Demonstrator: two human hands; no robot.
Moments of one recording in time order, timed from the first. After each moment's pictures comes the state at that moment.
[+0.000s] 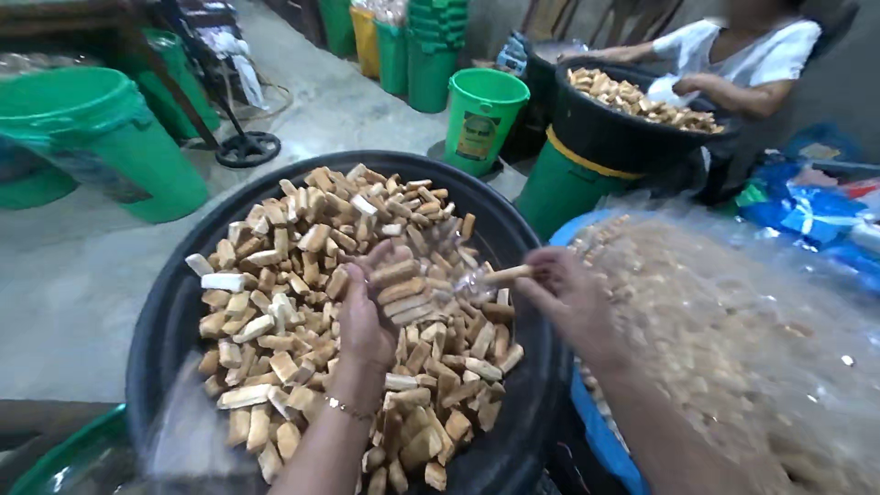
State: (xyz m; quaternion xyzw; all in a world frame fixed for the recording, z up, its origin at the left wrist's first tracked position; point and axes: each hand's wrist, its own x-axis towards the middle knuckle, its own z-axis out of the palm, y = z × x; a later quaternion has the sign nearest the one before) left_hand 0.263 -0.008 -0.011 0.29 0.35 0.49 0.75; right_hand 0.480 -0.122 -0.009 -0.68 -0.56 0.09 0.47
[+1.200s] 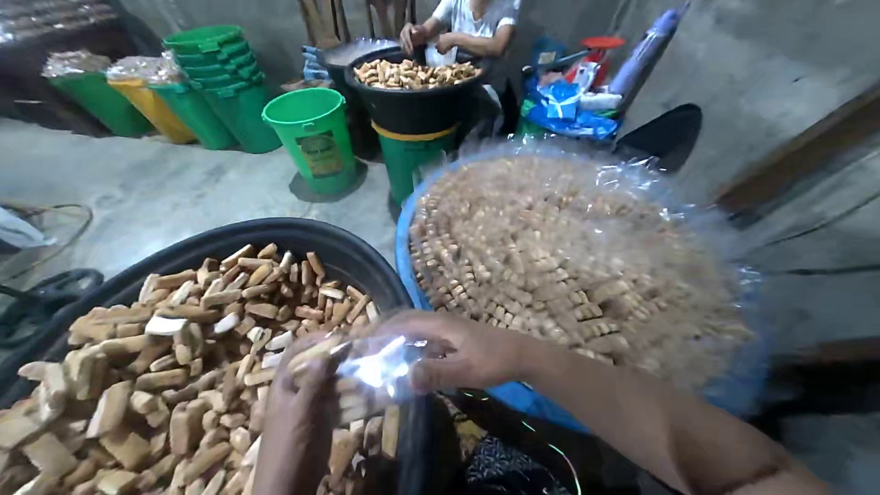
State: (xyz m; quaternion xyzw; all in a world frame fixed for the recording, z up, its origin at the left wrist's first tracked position) left_hand 0.331 -0.075 -0.012 0.57 0.26 0.31 0.72; right_hand 0.502 -0.215 0.022 -0.55 -0.57 0.38 0.47
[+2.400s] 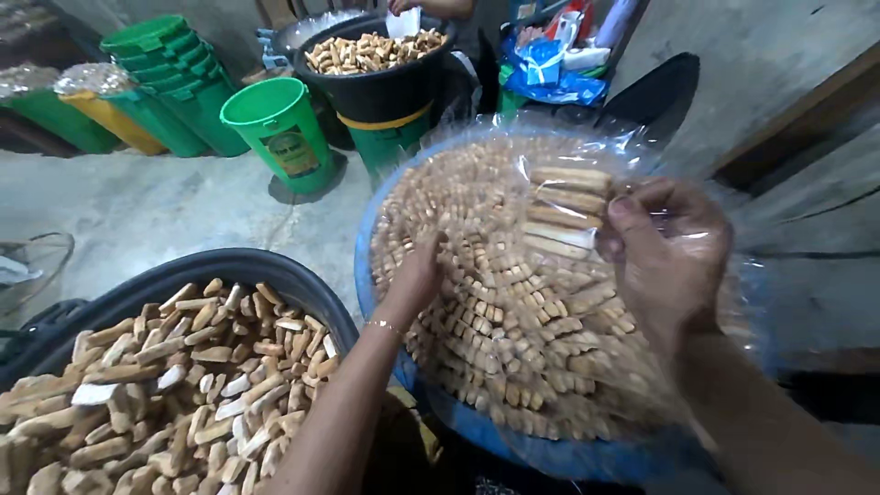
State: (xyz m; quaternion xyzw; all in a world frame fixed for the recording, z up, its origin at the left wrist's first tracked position) left_hand 0.605 -0.107 -0.057 0.95 0.06 -0.09 0.29; right_hand 0.643 -0.355 -0.005 -0.66 -0.24 -0.18 0.69
